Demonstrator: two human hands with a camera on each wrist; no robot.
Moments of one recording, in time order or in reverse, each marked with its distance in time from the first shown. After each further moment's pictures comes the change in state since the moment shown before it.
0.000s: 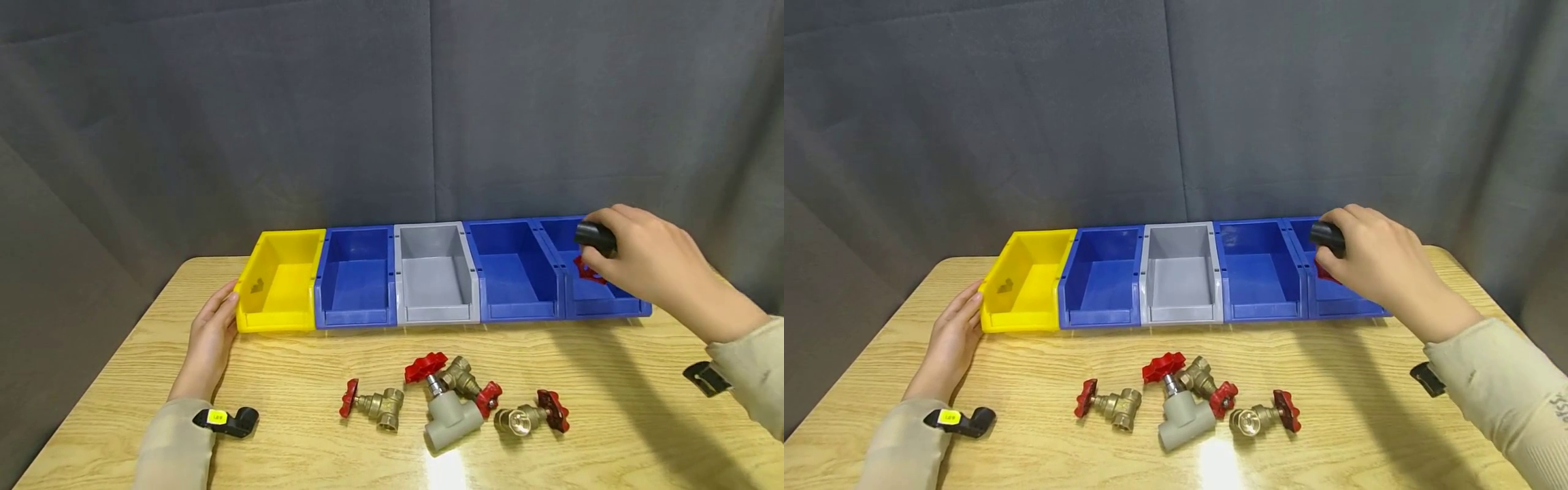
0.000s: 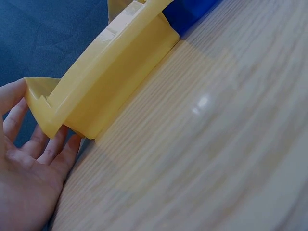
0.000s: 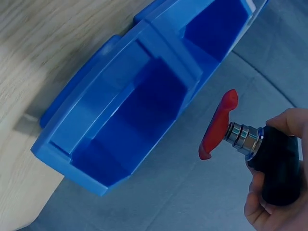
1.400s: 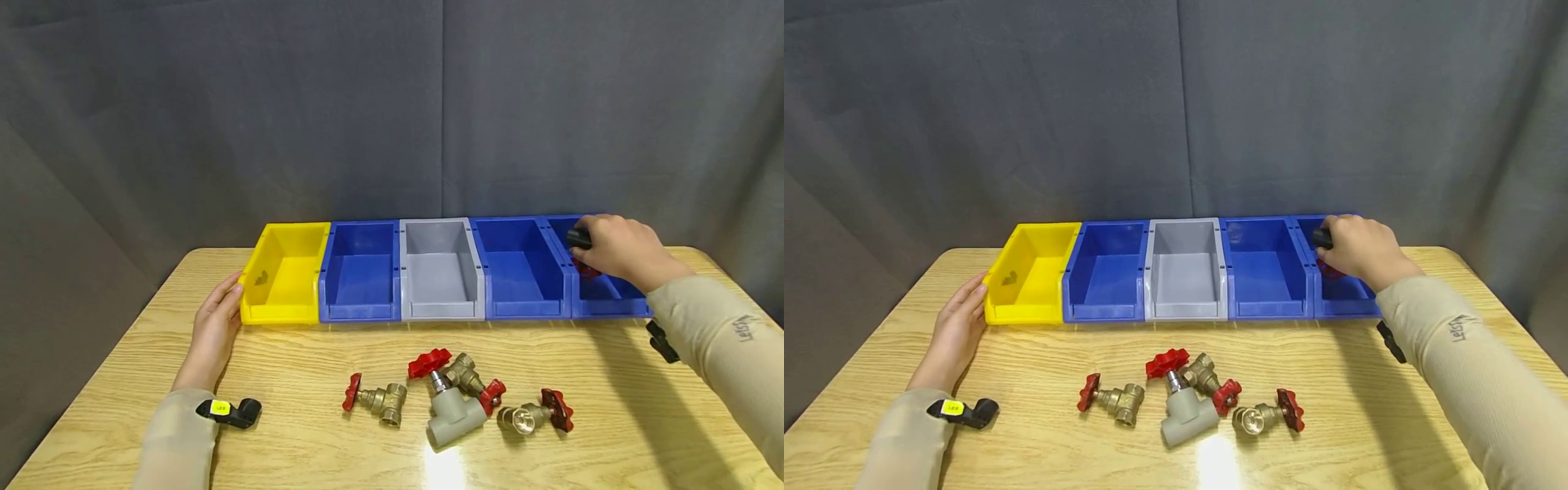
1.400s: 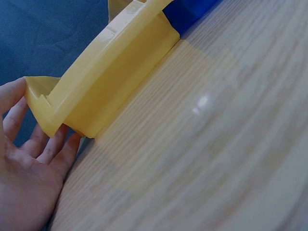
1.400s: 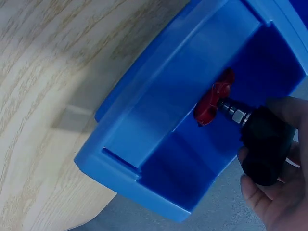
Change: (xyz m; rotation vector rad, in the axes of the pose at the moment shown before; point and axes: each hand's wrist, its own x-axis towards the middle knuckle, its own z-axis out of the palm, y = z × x) left_hand 0.001 0.000 0.008 -0.056 -0.001 0.022; right_hand 0.042 0.052 0.052 -0.077 -0.325 0.053
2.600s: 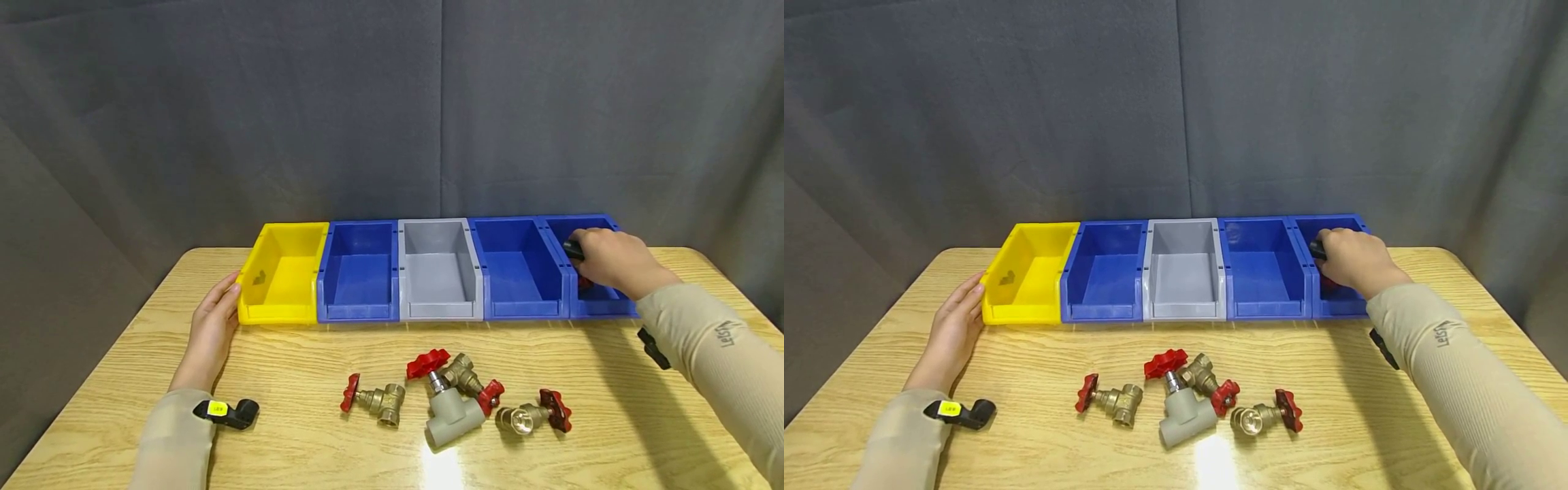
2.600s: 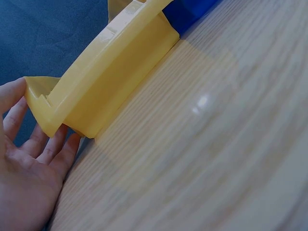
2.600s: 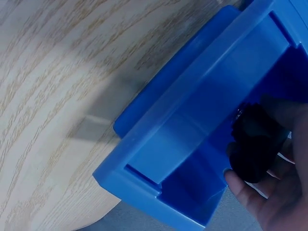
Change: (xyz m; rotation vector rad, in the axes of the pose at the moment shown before) left_hand -0.004 0.001 0.000 0.026 -0.015 0.001; right_hand -0.002 0.000 0.017 -0.055 -0.091 -0.020
